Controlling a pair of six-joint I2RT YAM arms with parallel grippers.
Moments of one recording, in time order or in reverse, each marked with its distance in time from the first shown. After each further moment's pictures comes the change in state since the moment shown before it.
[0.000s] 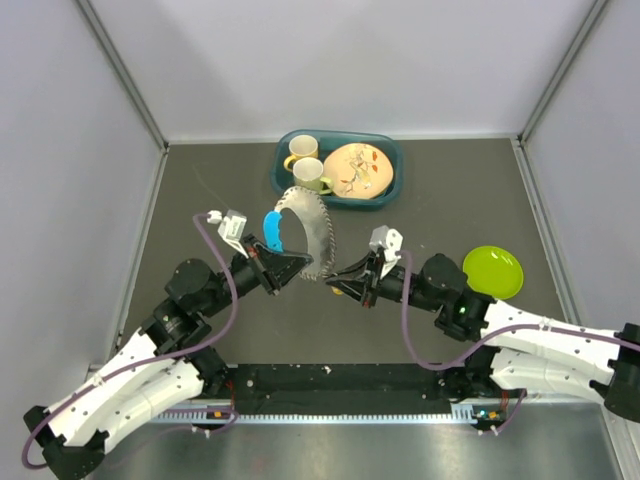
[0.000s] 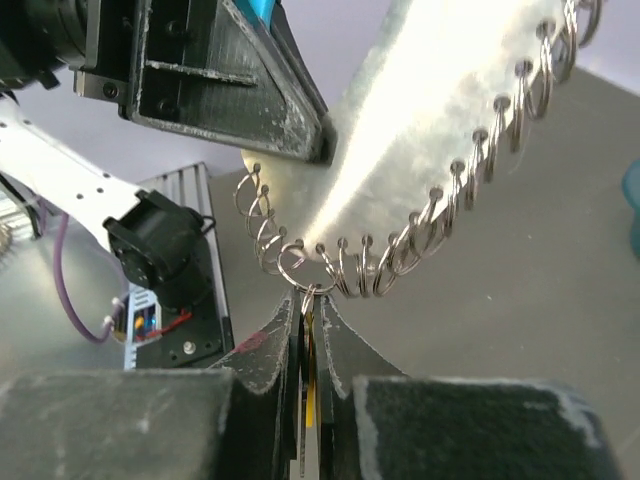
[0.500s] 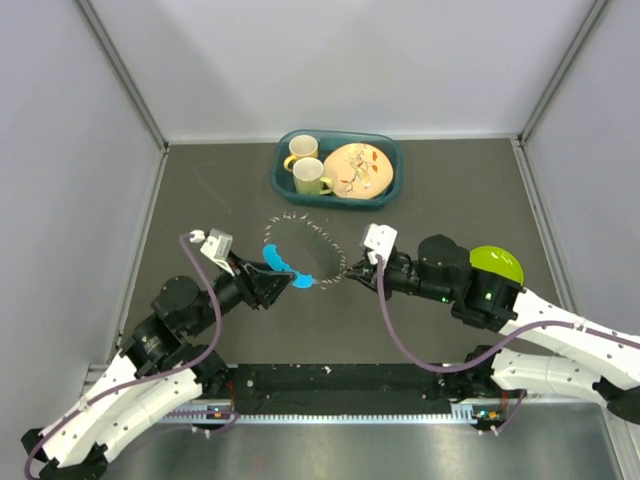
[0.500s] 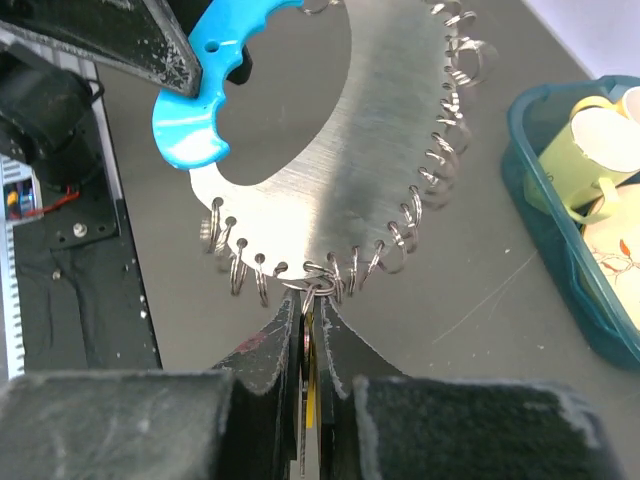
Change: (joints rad) left arm 0.000 -0.181 -0.037 -0.278 -0.142 0.099; right arm 0.002 -0.037 0.319 -0.691 0.122 -0.316
